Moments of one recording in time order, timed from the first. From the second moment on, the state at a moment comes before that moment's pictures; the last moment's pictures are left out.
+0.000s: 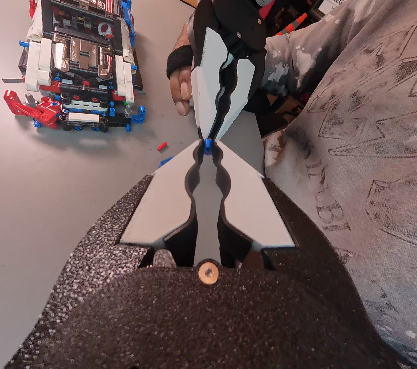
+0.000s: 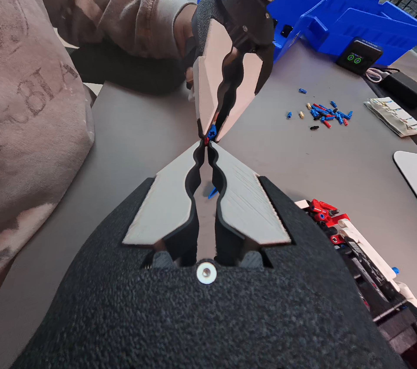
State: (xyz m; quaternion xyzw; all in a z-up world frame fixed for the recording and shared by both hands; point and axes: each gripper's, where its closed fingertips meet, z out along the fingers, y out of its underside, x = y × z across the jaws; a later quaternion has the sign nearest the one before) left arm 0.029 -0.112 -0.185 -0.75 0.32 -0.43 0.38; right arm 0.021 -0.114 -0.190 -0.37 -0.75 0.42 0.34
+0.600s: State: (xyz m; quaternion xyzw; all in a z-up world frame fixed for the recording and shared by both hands) left arm 0.006 -0.103 -0.198 -0.79 0.35 -0.32 0.40; right arm 0.036 -0.093 -0.199 -0.40 -0.75 0.40 0.33
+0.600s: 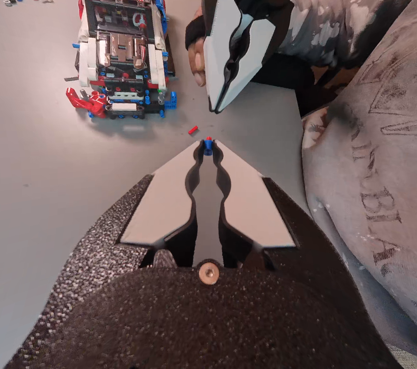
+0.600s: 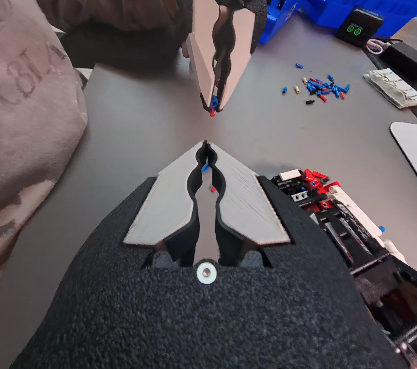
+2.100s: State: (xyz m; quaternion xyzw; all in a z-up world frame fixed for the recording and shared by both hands) left arm 0.028 -0.121 -0.170 -0.69 0.20 -0.62 0.30; right arm 0.020 -0.122 -0.169 -0.29 -0.75 0.37 0.47
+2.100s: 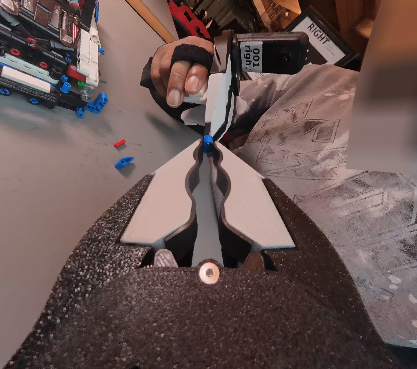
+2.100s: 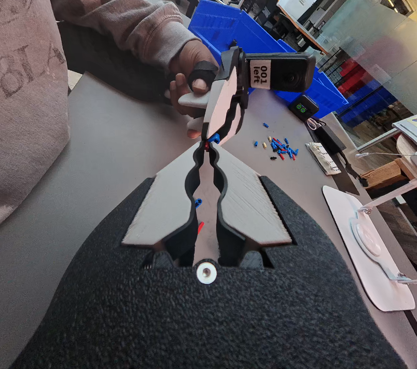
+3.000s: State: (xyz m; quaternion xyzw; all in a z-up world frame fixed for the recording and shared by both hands) left arm -0.013 -0.118 -0.126 -0.61 0.23 -0.61 0.44; right arm 0.030 -0.062 -0.221 -0.45 -0.76 0.29 0.37
